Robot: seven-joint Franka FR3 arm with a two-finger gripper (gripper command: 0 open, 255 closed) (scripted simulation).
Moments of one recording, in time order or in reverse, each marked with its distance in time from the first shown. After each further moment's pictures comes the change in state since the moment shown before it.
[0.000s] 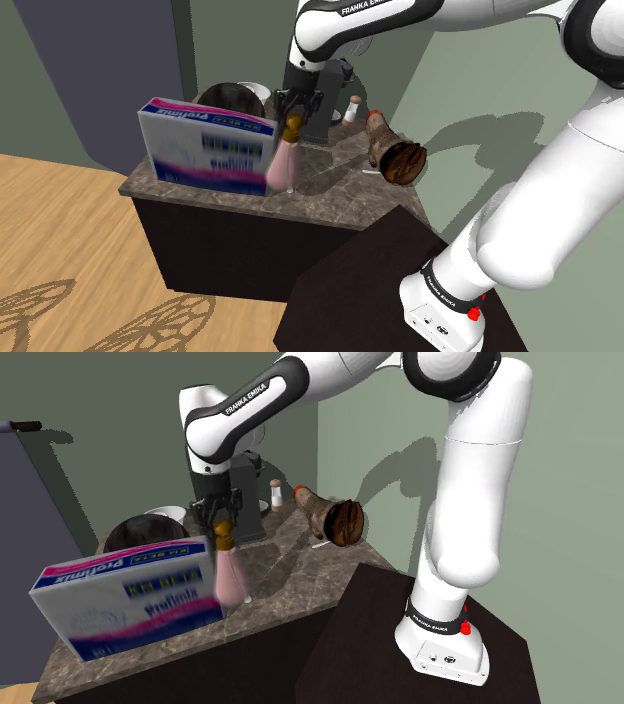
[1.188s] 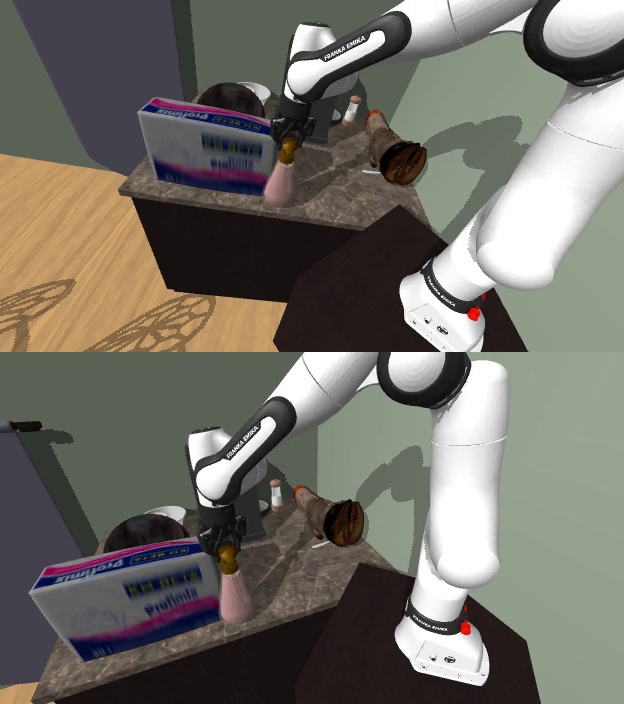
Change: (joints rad) arm 0.000 0.112 0.002 -0.091 0.007 0.202 -0.007
